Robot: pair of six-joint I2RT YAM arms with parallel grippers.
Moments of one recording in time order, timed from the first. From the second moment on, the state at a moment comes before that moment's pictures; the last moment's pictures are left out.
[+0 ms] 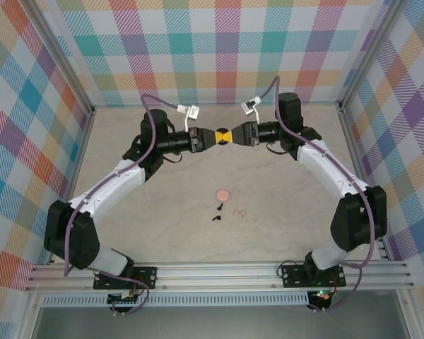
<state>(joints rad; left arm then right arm) -0.46 1.46 1.16 0.15 0.83 -0.68 0.35 1.58 1.35 -0.19 -1.21 0.47</state>
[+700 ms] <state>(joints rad) -0.46 1.46 1.19 0.12 0.86 -0.67 0.35 1.56 1.35 -0.19 -1.21 0.49</state>
